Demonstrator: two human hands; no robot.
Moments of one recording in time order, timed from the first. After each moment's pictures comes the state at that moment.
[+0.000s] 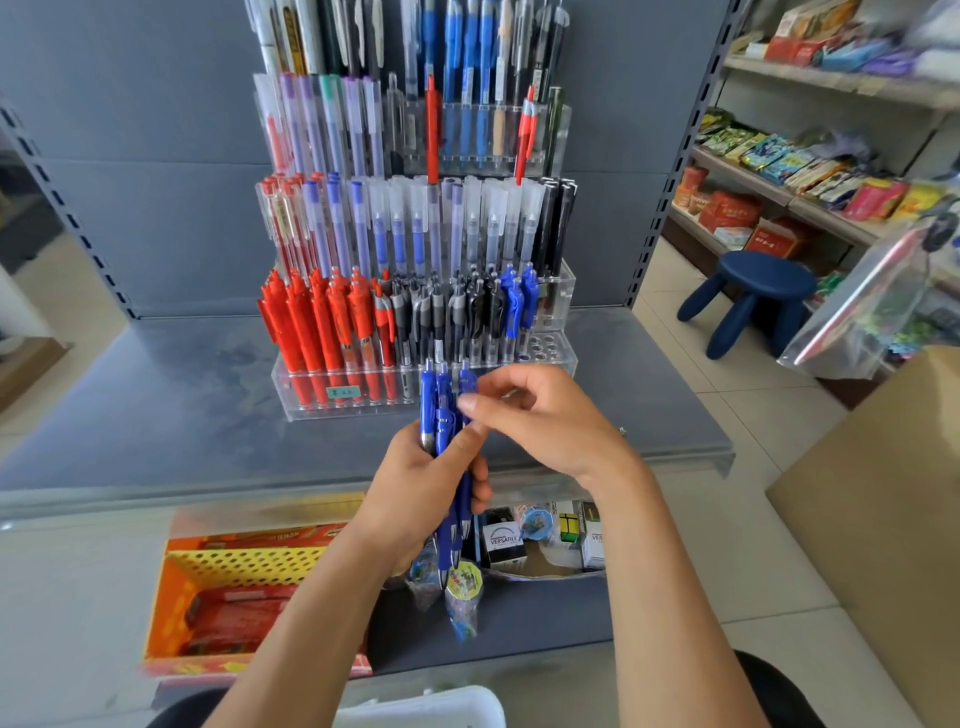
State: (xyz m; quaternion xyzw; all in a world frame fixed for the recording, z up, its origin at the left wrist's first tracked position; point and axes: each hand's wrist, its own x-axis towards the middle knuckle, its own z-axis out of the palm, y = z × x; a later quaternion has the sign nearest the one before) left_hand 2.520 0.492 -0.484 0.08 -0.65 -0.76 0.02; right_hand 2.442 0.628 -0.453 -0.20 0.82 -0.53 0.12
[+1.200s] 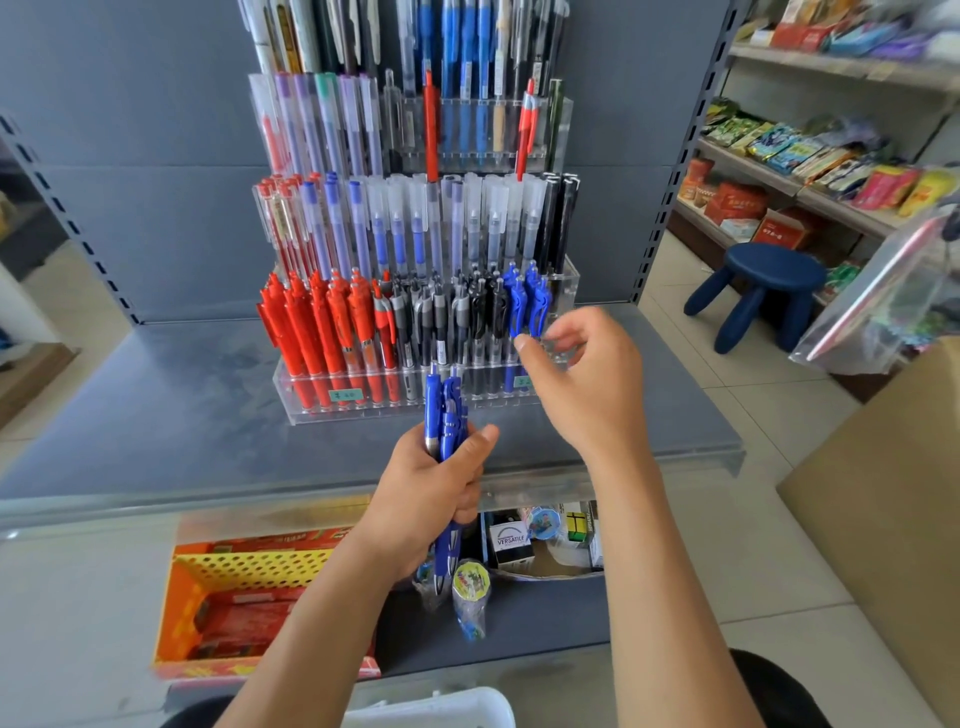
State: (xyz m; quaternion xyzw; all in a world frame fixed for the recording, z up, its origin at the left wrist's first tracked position) left_hand 2.518 0.489 -0.487 0.07 -0.64 -0.76 -0.01; right_hand 2.426 0.632 -0.448 -0.11 0.85 -0.48 -0.20
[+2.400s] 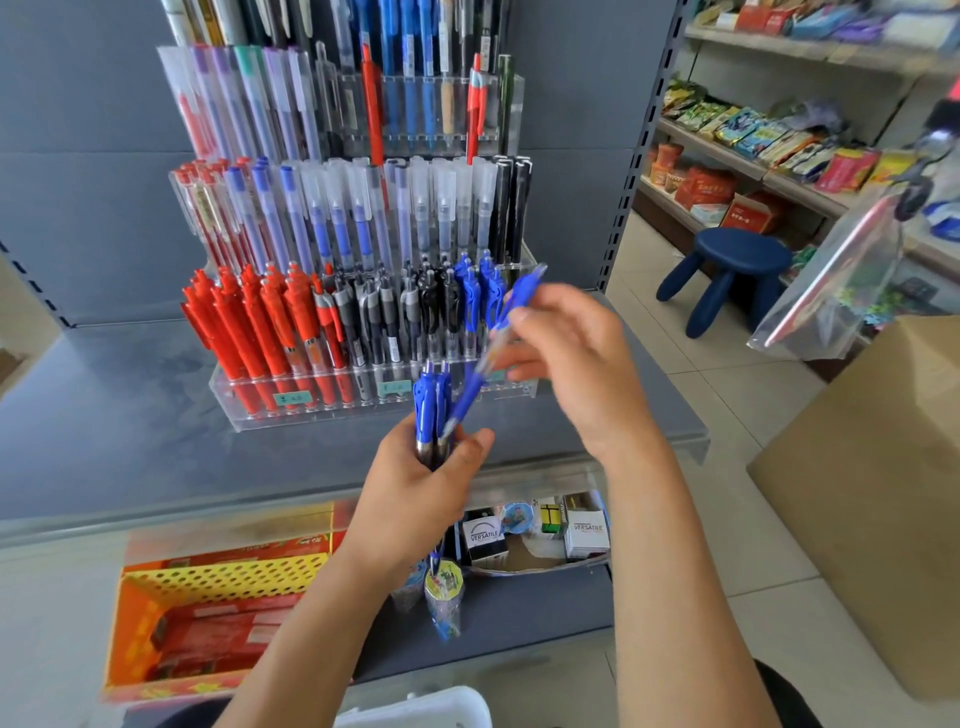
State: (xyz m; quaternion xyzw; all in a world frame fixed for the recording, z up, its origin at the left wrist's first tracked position) left_hand 2.508 0.511 -0.496 0.04 -0.69 -0.72 0.05; right_hand 2.428 0.656 -0.428 -0.16 0.69 -0.71 0.00
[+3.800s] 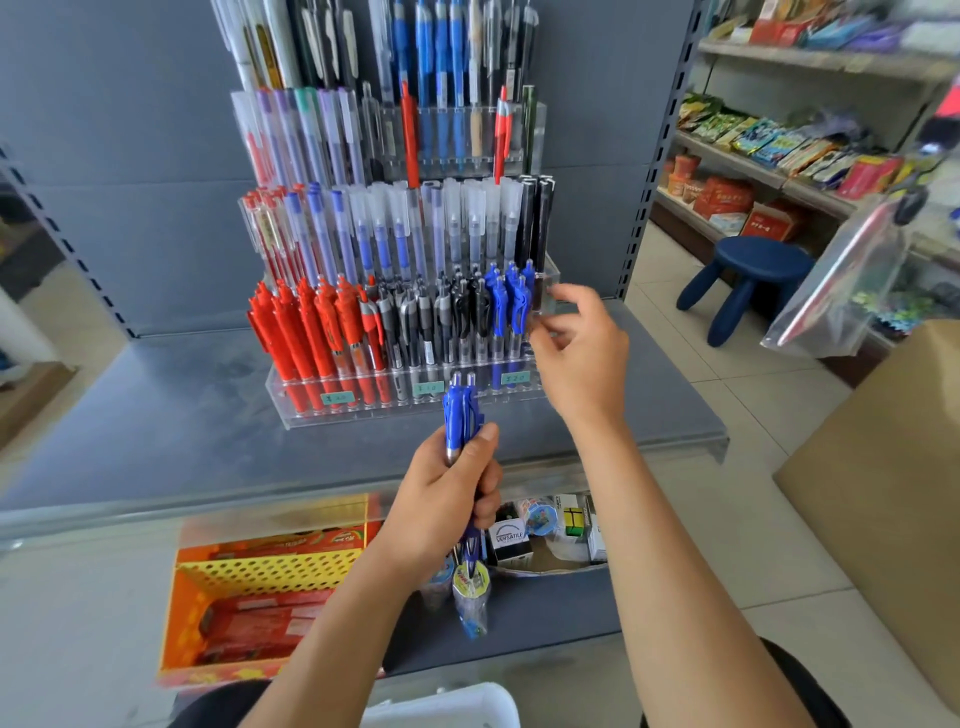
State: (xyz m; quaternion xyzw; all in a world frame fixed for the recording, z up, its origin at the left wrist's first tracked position) left_hand 2.524 0.509 -0.491 0.03 -0.66 -0.75 -0.01; right_hand 2.394 0.633 -0.465 -0.08 0.80 -0.55 -0.23
